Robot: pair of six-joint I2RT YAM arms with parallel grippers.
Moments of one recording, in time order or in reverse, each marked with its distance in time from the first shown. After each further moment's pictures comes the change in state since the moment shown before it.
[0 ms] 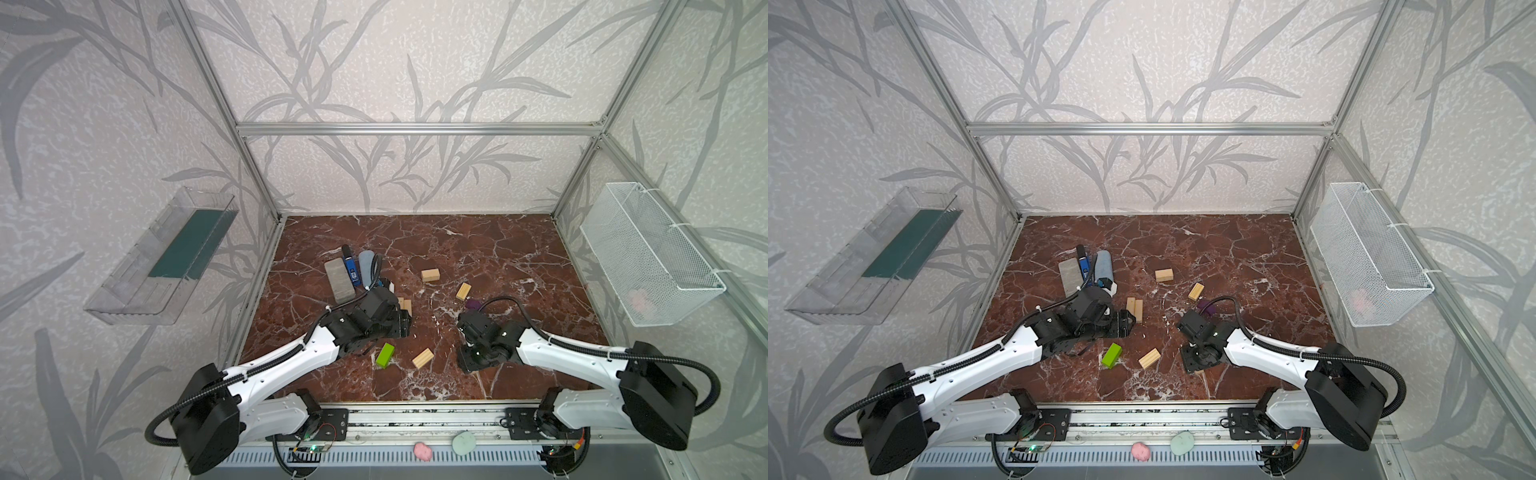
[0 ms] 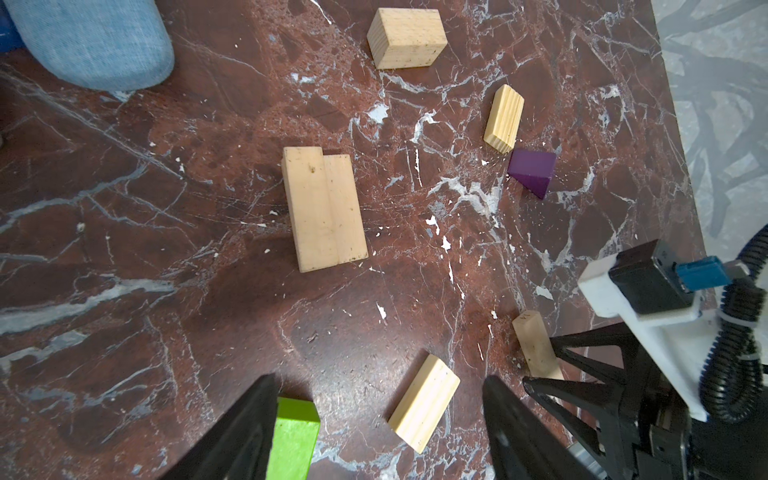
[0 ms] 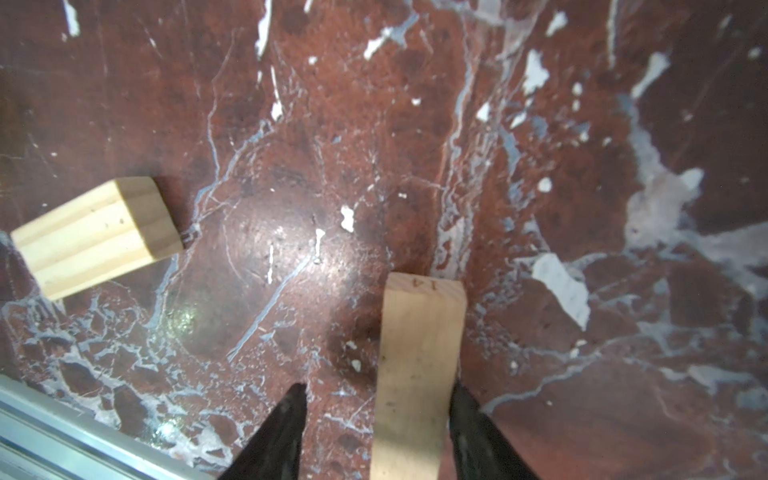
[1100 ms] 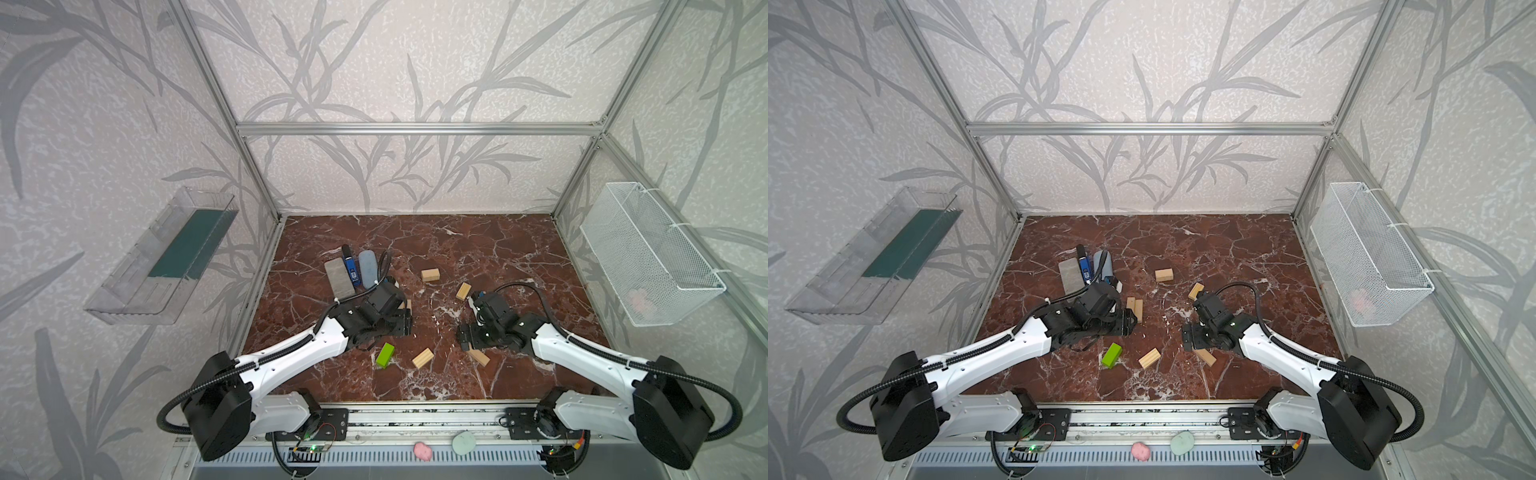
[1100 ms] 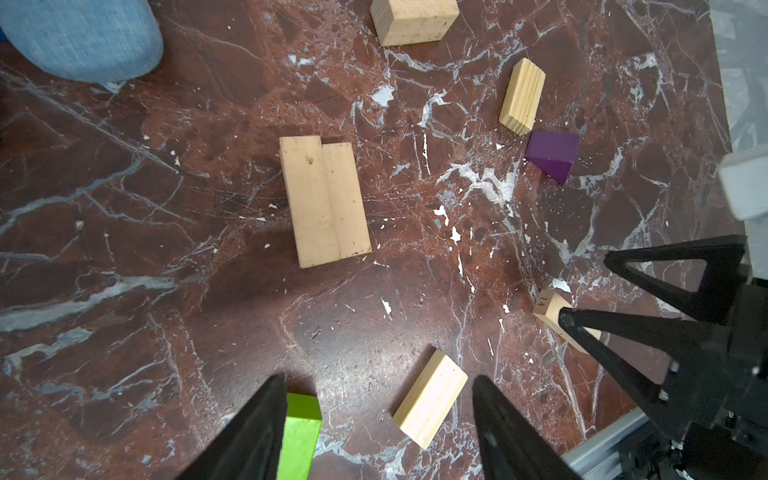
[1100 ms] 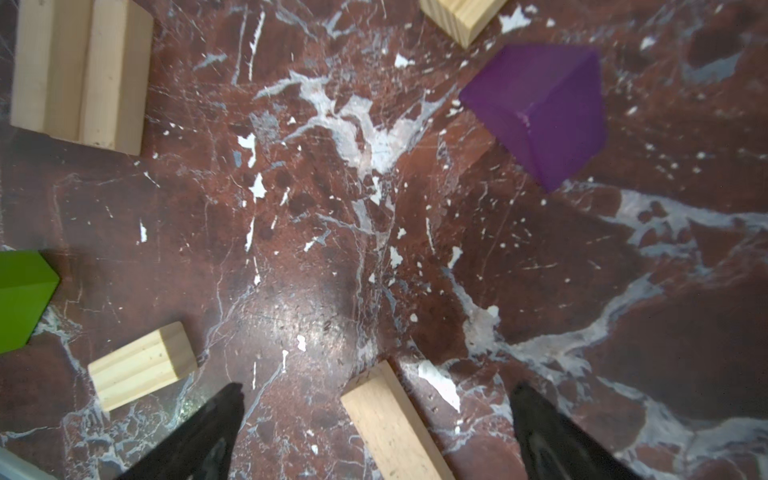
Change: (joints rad) left arm 0.000 0.091 0.081 -0.067 0.005 0.014; right arm -0.198 -0.068 0.000 0.113 0.019 -0.111
